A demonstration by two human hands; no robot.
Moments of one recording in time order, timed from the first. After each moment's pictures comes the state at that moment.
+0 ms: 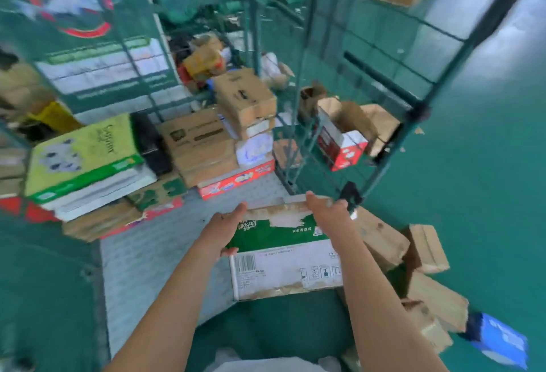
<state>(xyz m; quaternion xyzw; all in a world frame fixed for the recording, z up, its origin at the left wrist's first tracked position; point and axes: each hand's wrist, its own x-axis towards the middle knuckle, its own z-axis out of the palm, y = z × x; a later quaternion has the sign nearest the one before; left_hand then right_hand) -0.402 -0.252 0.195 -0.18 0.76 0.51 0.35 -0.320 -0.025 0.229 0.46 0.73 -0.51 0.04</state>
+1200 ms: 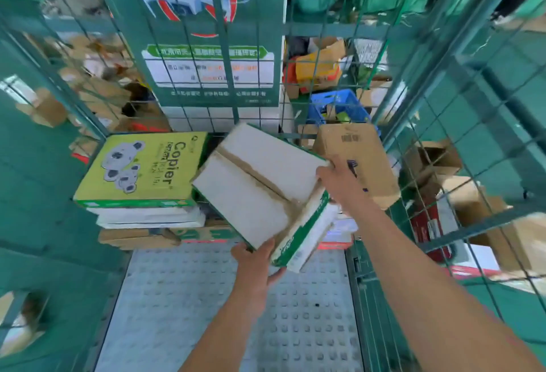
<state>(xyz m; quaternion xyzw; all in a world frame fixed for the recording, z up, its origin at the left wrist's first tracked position) -0.768 -0.231 0.141 -0.44 0.46 0.77 0.09 -0.936 -0.072 0.199 0.14 0.83 -0.51 0.16</state>
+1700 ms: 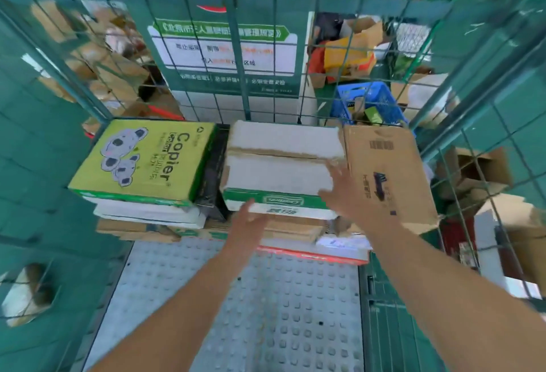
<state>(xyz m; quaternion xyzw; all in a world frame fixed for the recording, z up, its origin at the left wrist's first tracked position) -0.914 -0.272 0.061 -0.35 0.69 0.62 0.13 -1.049 -0.063 0.069 -0.06 0.96 -0.19 0.22</state>
